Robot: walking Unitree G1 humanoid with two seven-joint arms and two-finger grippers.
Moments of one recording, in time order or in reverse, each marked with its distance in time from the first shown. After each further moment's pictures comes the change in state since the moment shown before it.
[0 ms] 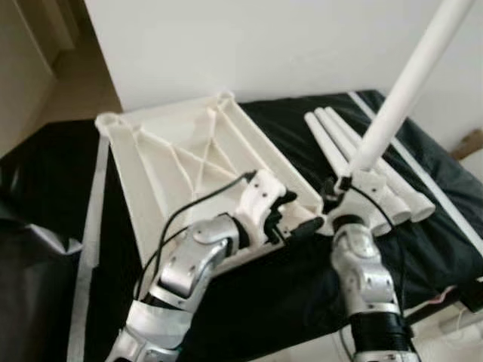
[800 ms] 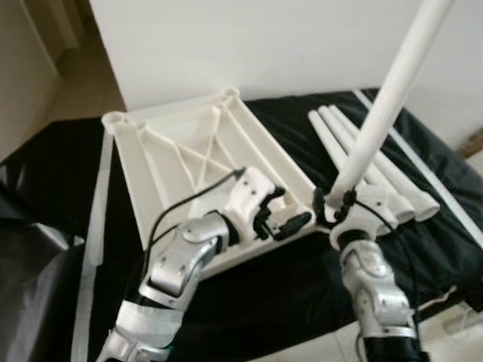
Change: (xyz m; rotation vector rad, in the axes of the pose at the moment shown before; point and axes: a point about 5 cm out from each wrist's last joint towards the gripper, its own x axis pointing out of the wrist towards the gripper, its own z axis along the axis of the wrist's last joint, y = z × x) left arm -0.010 0.009 0.002 0.045 -0.002 0.043; right arm -0.011 -0.020 0.010 -0.052 -0.089 0.233
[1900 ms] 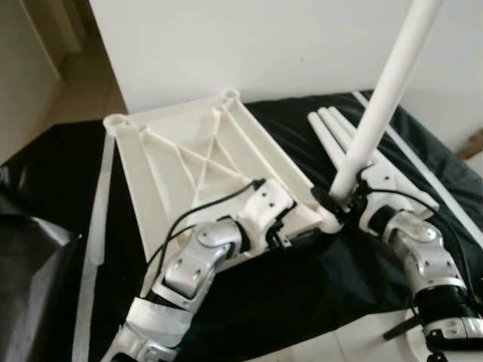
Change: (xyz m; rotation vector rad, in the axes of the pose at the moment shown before) left arm 0.015 -0.010 -0.012 0.051 0.081 -0.044; right arm 0.042 -0.038 0.002 -0.292 0.105 0.612
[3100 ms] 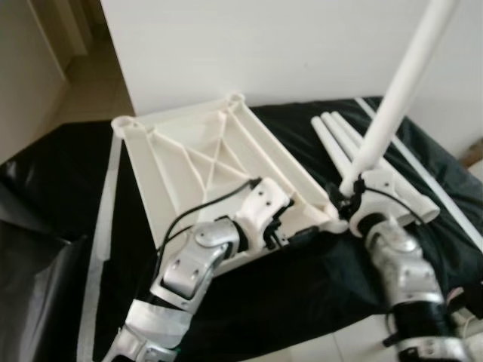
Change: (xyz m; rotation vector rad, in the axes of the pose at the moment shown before) left arm -0.002 0.004 0.001 -0.014 -0.014 0.023; right arm 0.000 0.030 -0.007 0.238 0.041 -0.591
